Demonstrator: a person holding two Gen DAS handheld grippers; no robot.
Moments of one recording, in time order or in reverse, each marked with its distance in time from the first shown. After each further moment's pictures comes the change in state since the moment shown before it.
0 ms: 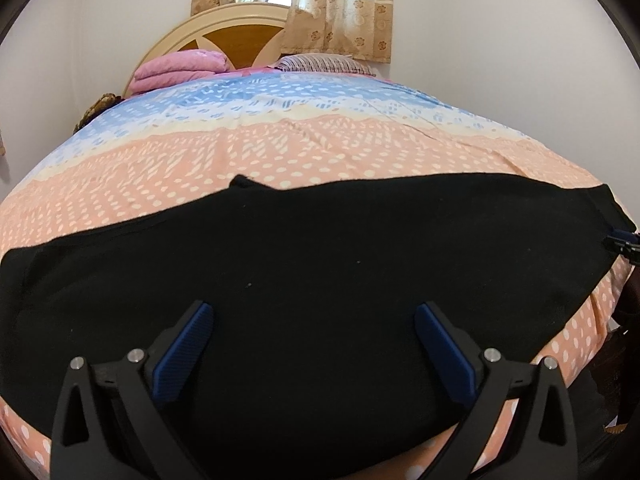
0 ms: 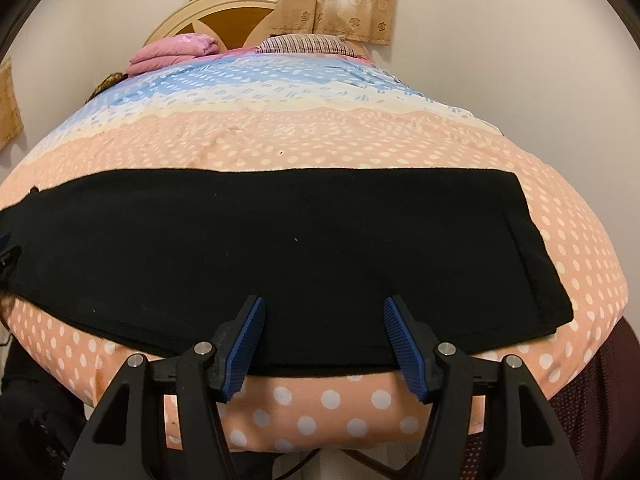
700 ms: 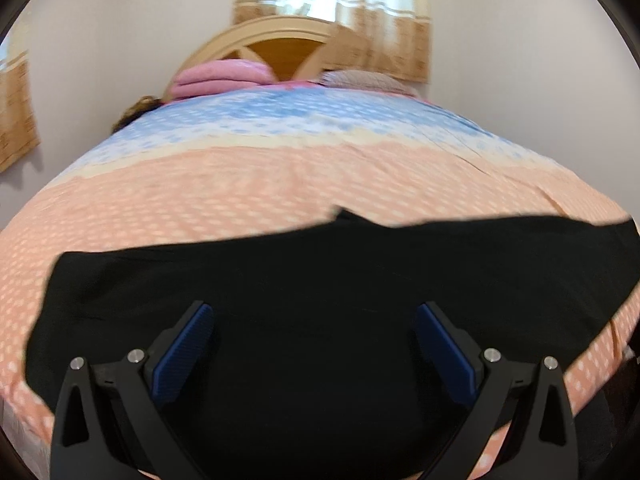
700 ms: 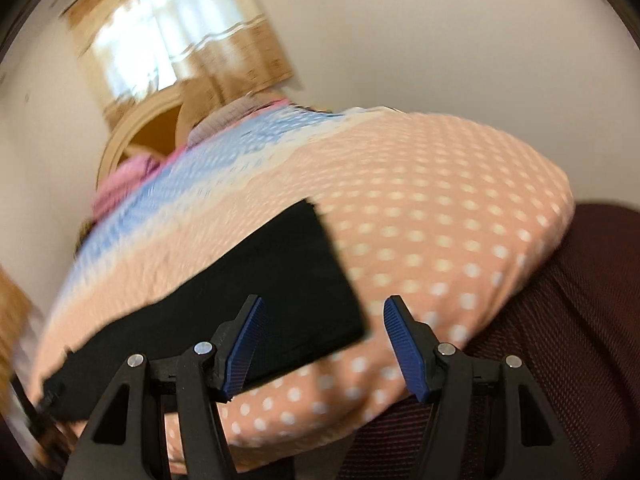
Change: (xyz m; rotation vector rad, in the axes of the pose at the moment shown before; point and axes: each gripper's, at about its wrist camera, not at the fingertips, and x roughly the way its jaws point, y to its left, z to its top) left arm -0.022 0.060 0.011 -0.084 -0.066 0.135; right arm -0.055 -0.164 -0.028 0.576 -0.128 0.102
